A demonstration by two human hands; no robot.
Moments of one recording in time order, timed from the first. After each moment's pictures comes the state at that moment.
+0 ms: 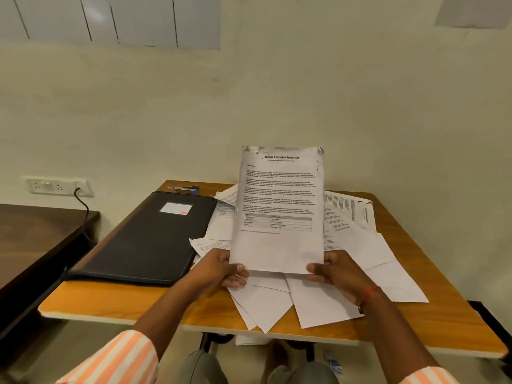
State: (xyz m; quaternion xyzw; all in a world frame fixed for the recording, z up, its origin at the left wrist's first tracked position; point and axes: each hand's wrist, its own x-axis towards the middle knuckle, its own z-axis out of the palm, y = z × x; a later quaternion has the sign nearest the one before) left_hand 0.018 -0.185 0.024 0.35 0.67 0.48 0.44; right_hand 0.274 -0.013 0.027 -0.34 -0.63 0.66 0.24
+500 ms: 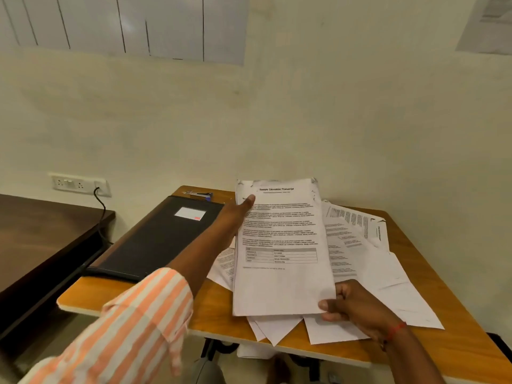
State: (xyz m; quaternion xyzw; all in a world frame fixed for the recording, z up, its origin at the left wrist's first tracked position) left_hand 0.001 -0.137 0.123 0.28 0.64 0.62 0.35; right_hand 0.294 -0.042 0.036 -0.31 -0.67 0.66 0.13
